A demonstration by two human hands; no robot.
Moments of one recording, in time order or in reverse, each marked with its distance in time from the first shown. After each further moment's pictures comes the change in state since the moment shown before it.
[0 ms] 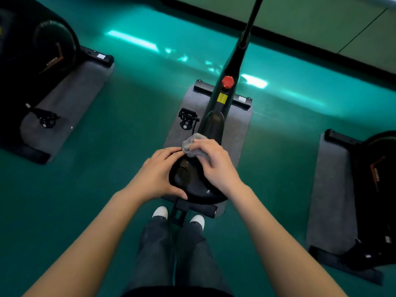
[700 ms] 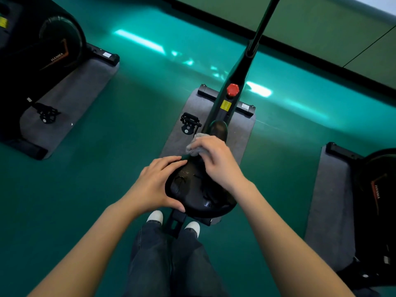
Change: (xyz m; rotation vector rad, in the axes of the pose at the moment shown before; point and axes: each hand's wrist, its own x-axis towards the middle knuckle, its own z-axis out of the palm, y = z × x) left_hand -0.002 -0.004 0.004 -0.085 0.009 -0.032; right_hand 0.037 0.012 -0.013 -0.115 -0.075 -0.104
